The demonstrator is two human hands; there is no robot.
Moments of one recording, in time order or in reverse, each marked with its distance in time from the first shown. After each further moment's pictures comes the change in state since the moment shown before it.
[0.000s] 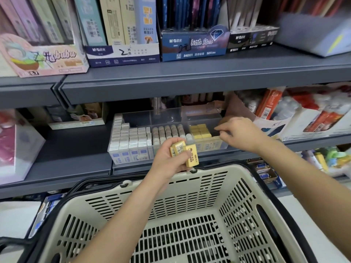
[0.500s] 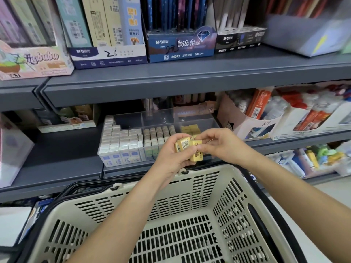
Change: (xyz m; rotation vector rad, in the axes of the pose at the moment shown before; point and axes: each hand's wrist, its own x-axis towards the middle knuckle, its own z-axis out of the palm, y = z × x) left_hand 0.014 0.004 0.026 -0.071 -0.136 0.018; right_hand -0.028 -0.032 0.009 0.813 -0.021 0.067
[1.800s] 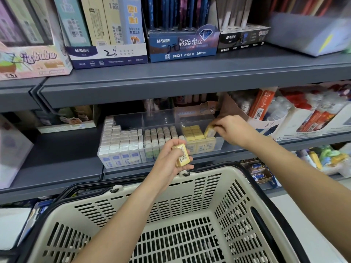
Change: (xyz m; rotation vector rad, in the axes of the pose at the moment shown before) left_hand 0.002 -0.009 -0.012 -0.043 0.065 -0.067; right_hand 0.047 0.028 -0.037 -0.771 0.082 -0.057
